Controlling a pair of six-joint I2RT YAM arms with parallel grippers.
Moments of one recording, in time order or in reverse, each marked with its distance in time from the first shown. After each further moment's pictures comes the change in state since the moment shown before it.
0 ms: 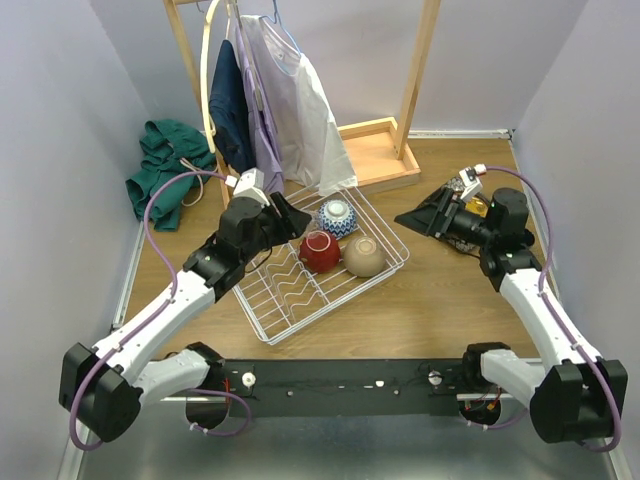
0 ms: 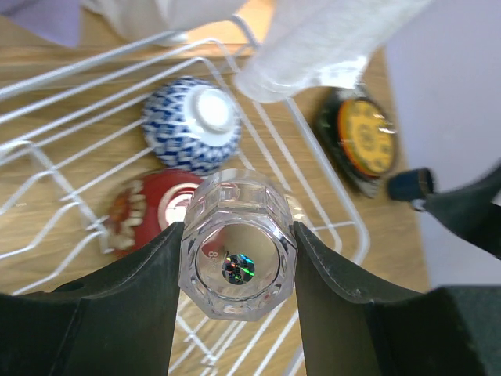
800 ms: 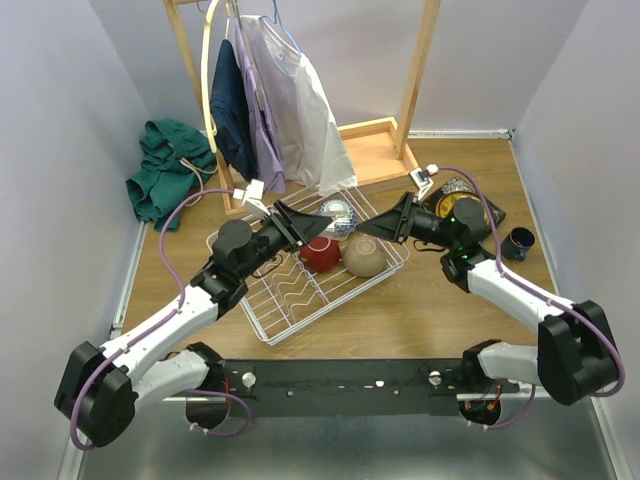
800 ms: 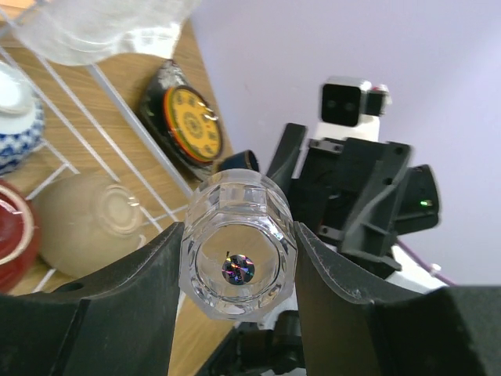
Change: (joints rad) left arm -0.029 -0.066 -0.252 0.551 0.258 -0.327; right arm 0.314 0.201 -0.086 0.688 -0.008 0.373
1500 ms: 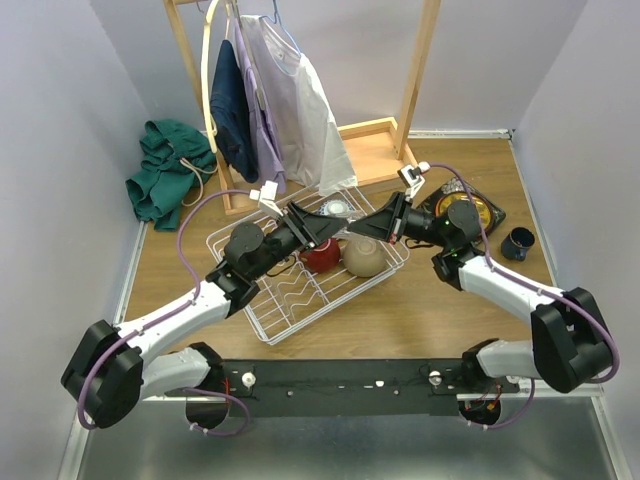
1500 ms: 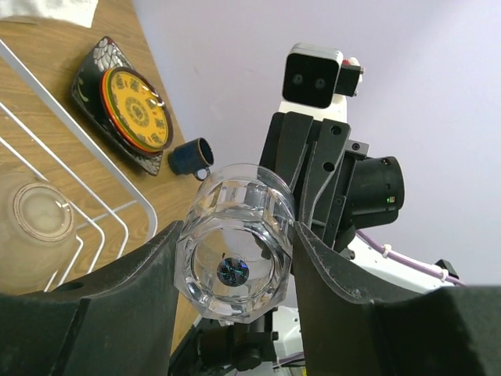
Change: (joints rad) left arm -0.089 0.111 -0.006 0.208 0.003 -0.090; right arm 0.084 0.095 0.017 0.222 -0.010 0.100
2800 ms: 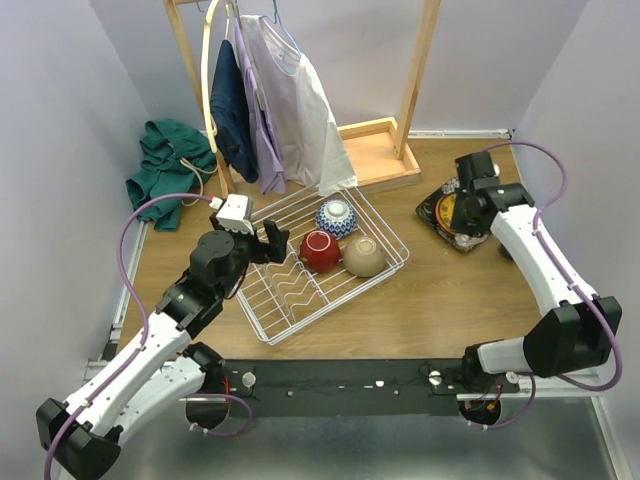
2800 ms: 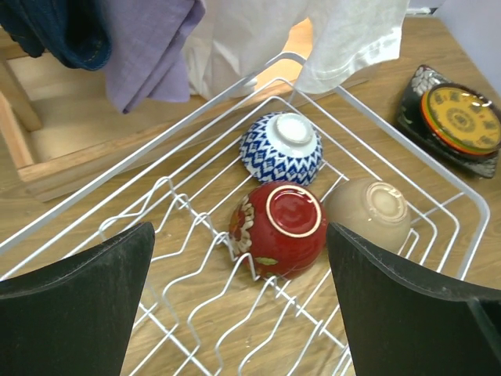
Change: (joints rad) left arm 0.095 -0.379 0.053 -0.713 -0.388 0.860; right arm -0.199 0.046 0.616 -1.885 1.148 -0.794
